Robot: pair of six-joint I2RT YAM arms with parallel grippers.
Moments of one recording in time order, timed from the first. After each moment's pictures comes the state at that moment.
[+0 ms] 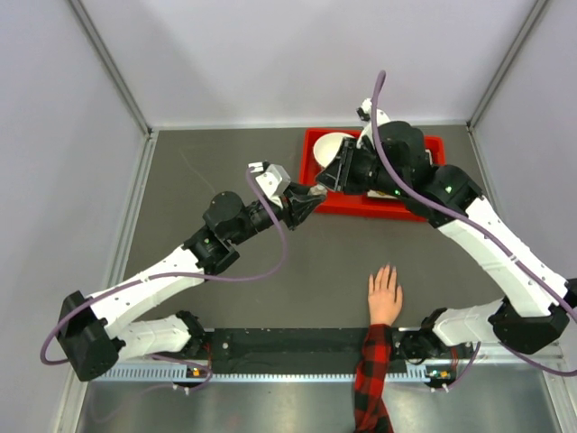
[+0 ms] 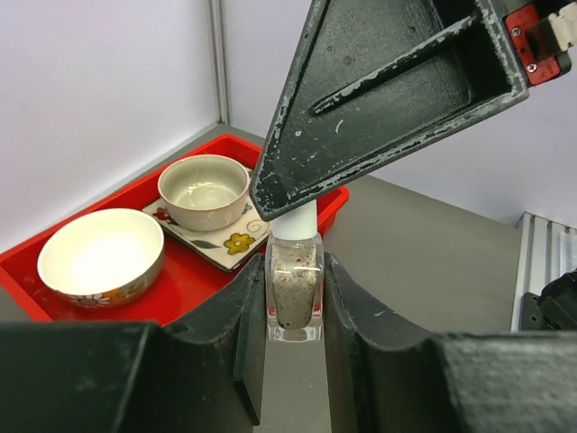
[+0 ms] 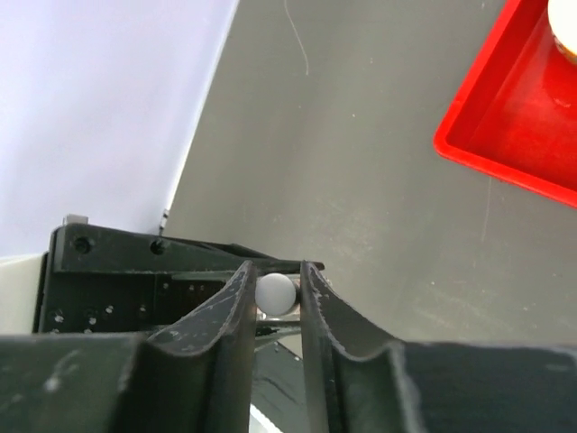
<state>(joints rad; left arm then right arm) -0.83 1.11 0.85 0.42 0.23 -0.10 0.79 1.30 1.66 -0.77 0.01 0.66</state>
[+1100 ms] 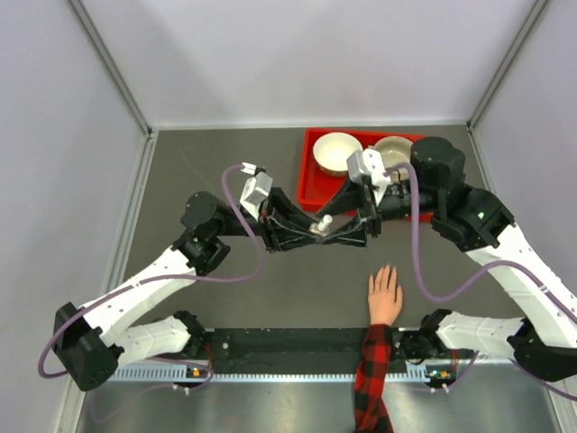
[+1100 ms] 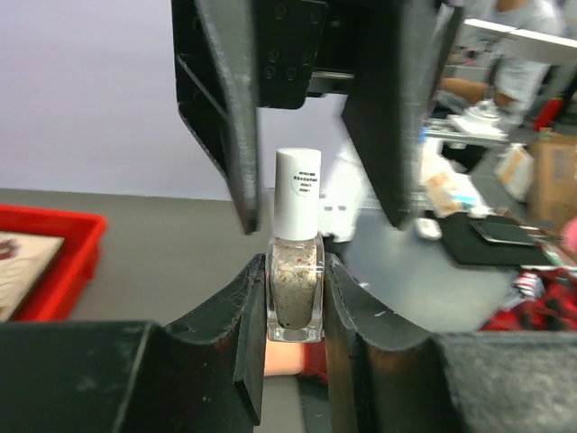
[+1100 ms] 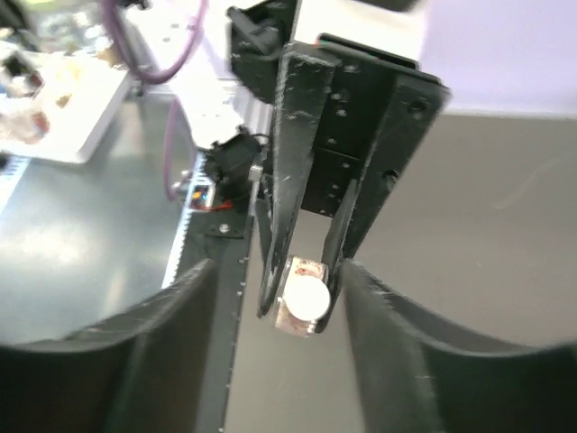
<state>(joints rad) -0.74 1.06 0.85 0.61 0.94 -0.49 0.75 1.11 1.50 -0.65 -0.91 -0.25</state>
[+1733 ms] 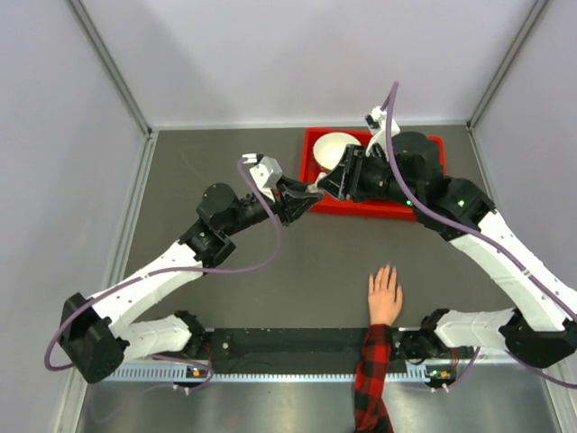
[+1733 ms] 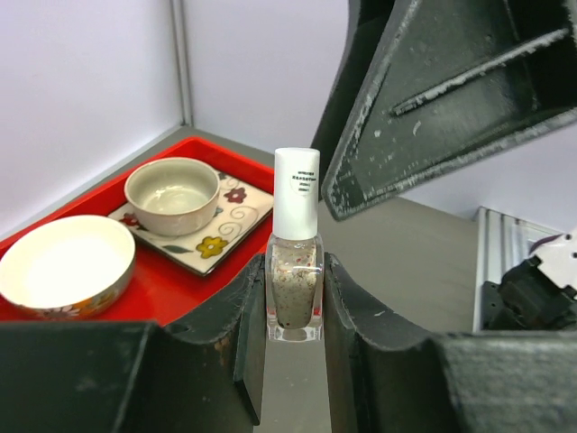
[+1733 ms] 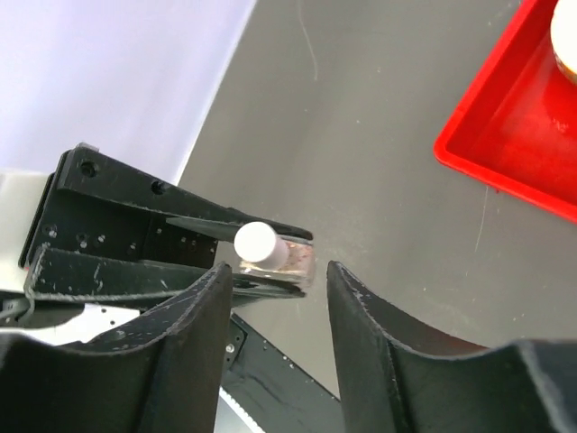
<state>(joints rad) -0.73 1.12 0.87 0.44 0.42 -0.18 0.78 1.20 1.54 -0.70 -0.03 0.59</state>
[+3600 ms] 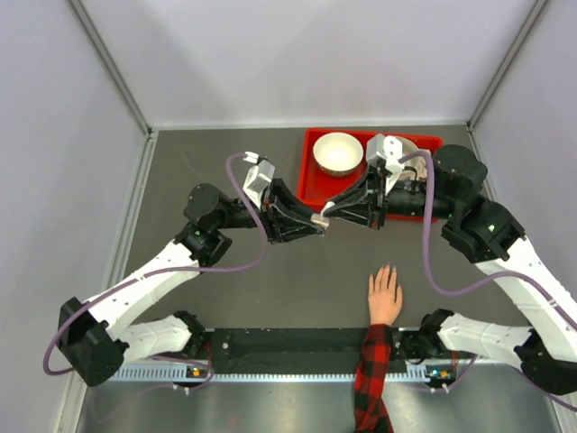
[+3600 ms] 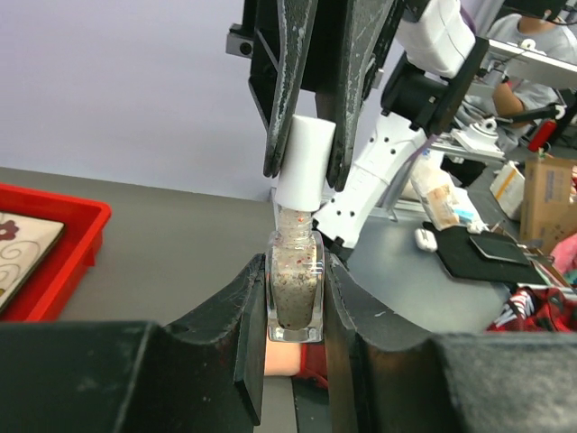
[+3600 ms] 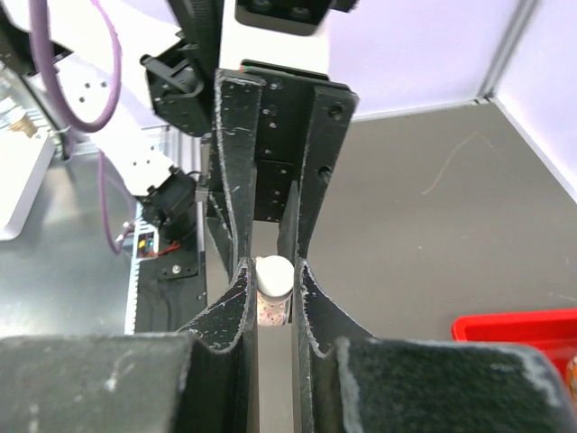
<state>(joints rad) -0.70 1.10 0.89 0.59 0.91 -0.54 0.73 1.02 1.40 -0.47 -0.66 -0.06</state>
